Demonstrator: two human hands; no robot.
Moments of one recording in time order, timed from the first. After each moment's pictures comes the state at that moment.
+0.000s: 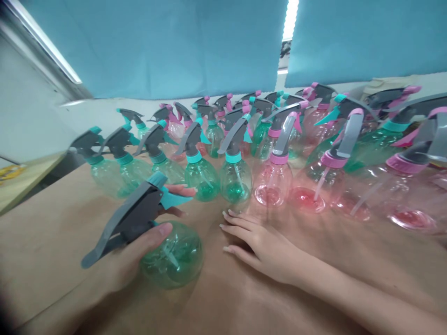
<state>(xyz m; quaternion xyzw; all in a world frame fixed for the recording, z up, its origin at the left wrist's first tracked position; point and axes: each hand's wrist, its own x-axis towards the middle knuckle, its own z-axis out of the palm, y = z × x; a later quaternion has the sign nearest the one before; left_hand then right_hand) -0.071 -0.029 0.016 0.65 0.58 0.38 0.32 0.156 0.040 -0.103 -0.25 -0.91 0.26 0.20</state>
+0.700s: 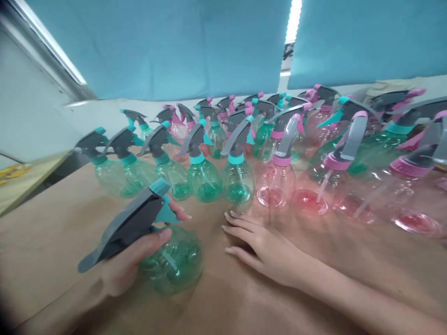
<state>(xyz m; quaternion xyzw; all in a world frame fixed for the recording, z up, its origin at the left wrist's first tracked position) -0.071 -0.033 0.015 0.63 0.59 0.41 0.30 0.156 0.041 -0.104 -0.26 -0.92 0.24 0.17</state>
